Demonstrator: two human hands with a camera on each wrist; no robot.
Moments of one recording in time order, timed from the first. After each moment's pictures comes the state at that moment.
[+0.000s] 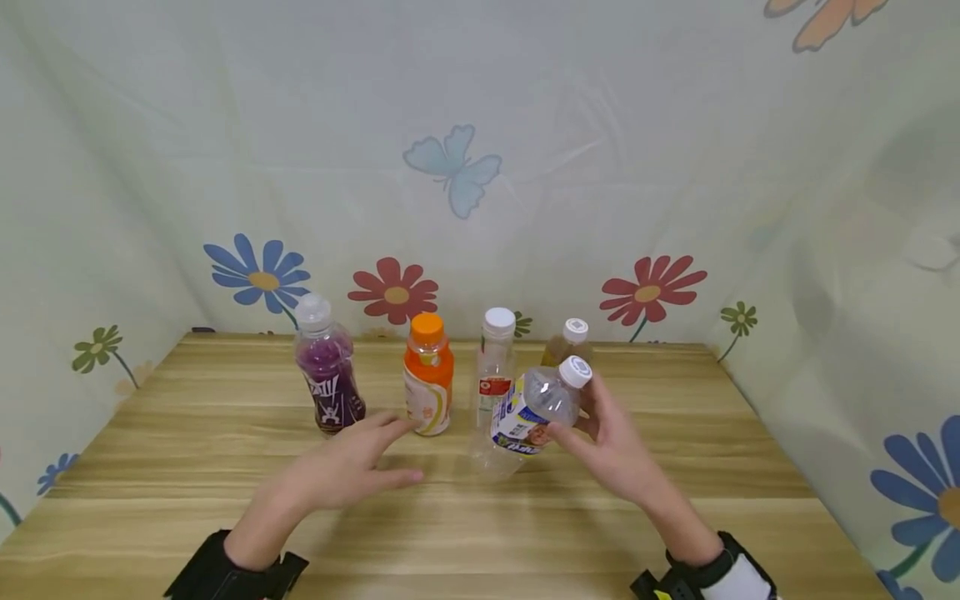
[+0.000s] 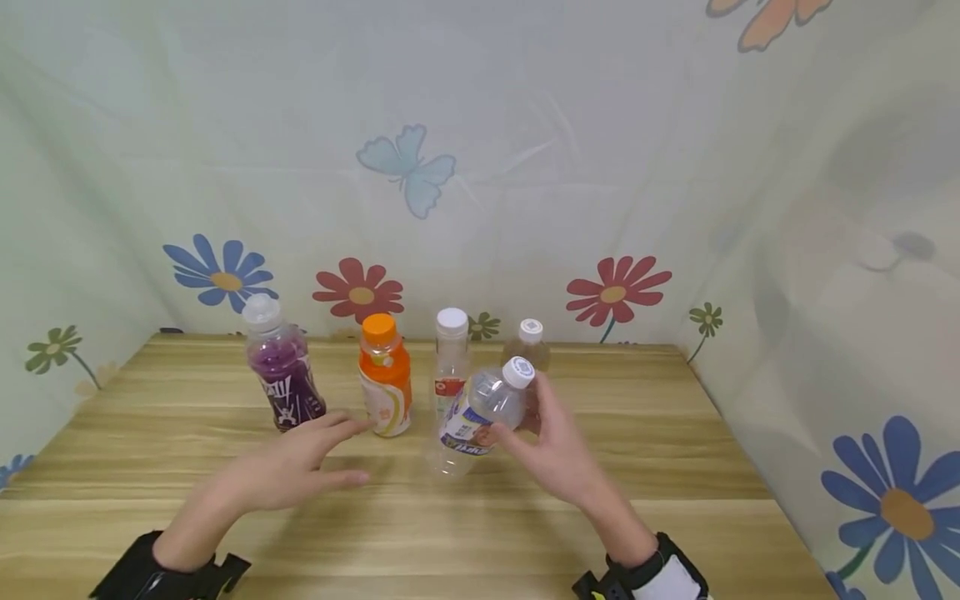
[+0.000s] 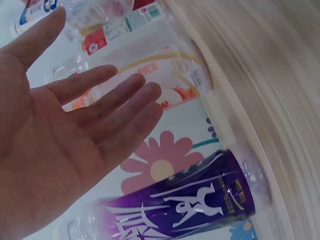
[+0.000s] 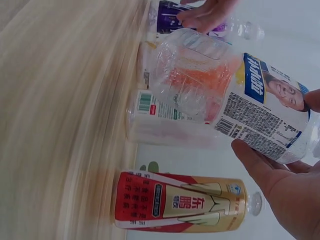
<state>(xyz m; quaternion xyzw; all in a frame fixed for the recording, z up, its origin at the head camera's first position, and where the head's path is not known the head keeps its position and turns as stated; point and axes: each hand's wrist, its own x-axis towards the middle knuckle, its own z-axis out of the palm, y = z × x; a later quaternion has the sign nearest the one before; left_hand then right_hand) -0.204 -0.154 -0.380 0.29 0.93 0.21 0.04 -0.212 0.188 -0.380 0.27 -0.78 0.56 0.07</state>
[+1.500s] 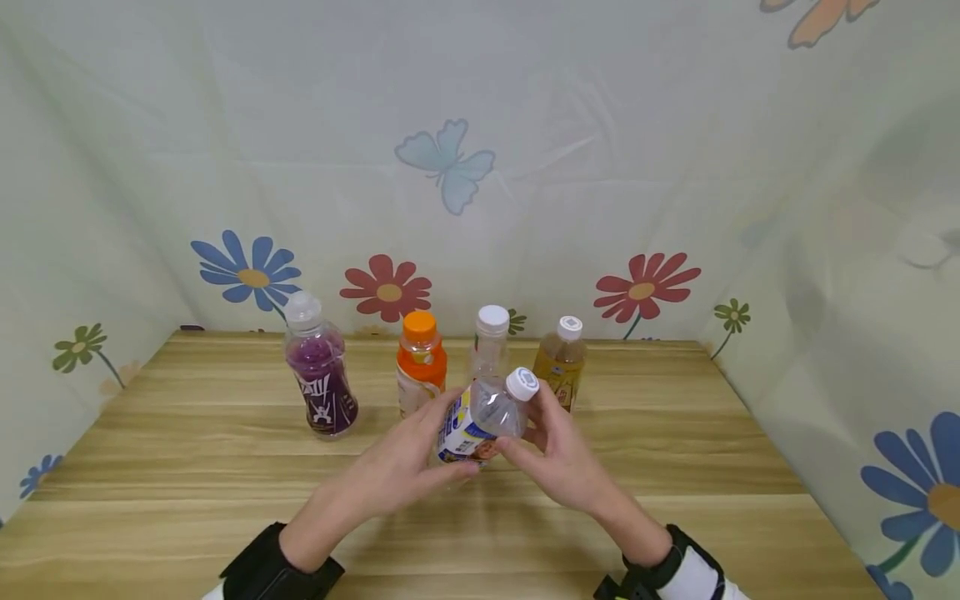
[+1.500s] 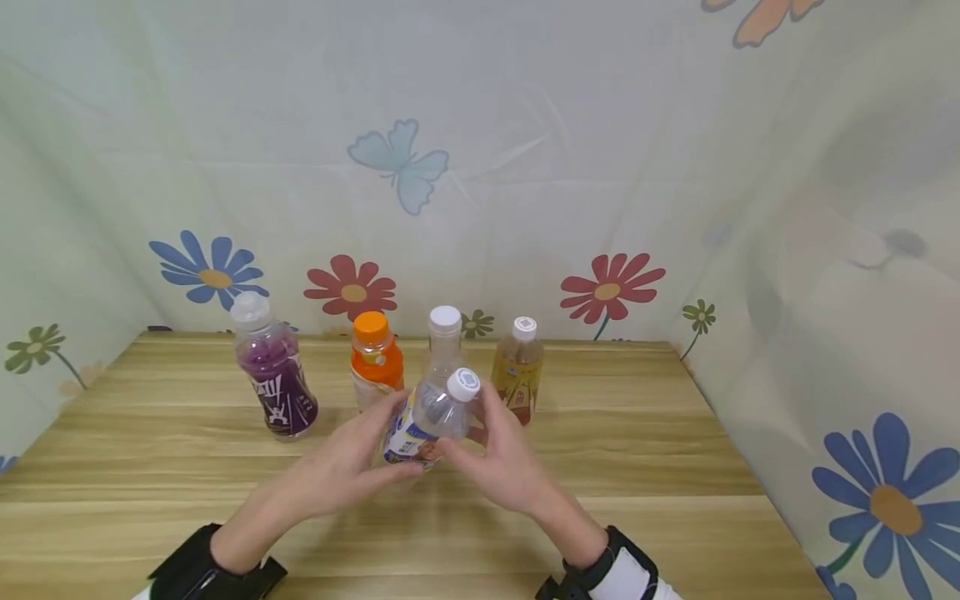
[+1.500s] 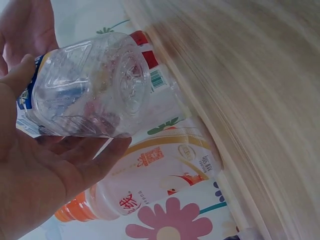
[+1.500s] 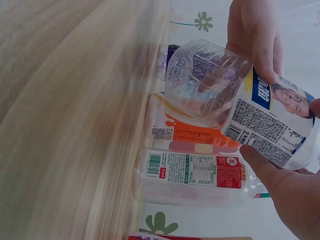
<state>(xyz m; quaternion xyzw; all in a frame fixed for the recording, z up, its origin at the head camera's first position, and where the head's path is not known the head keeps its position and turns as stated) -0.207 -0.094 -0.390 0.31 0.89 0.32 -0.03 -0.207 0.143 -0.389 0.33 -0.72 0.61 0.03</state>
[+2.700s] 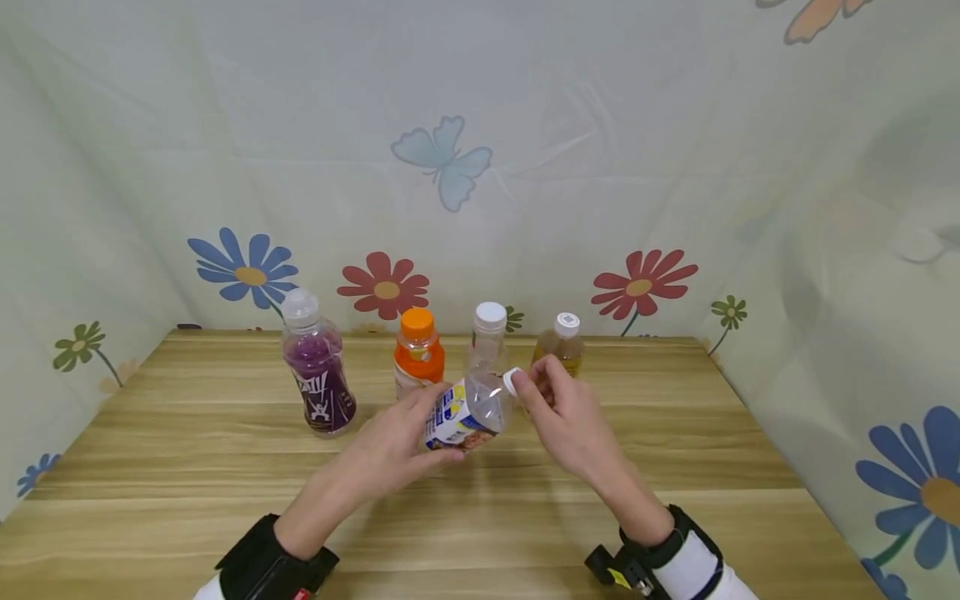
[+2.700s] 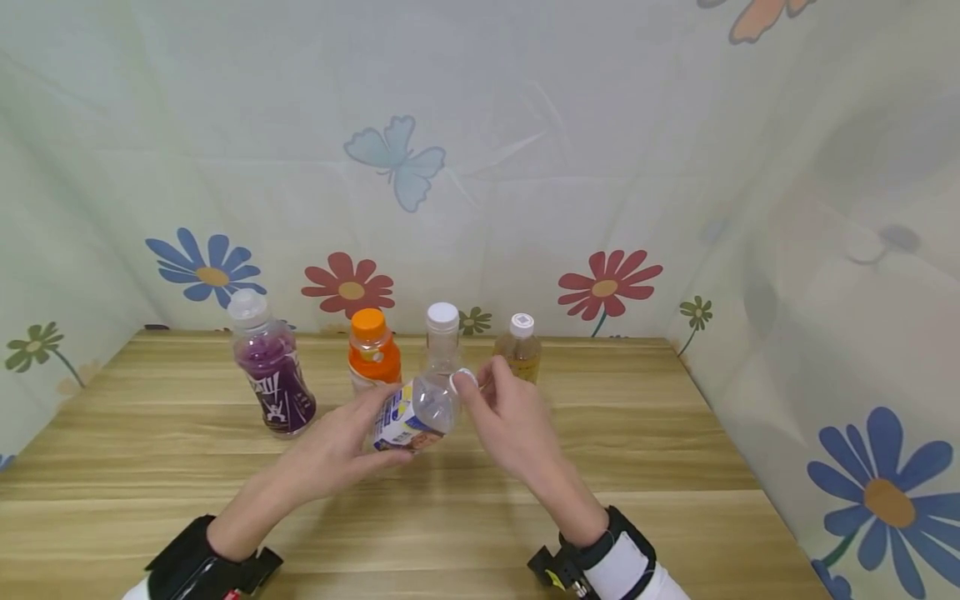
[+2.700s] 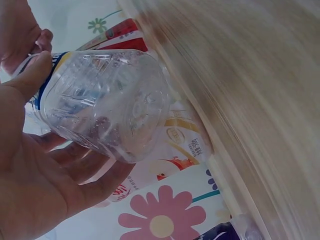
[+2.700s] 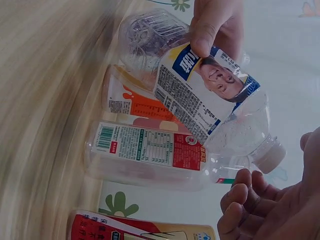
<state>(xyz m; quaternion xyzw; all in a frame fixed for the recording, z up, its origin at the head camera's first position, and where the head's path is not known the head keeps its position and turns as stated) -0.215 -0.100 -0.389 0.28 0.92 0.25 -0.07 -0.213 0.151 -0.358 0.18 -0.88 0.43 0.14</state>
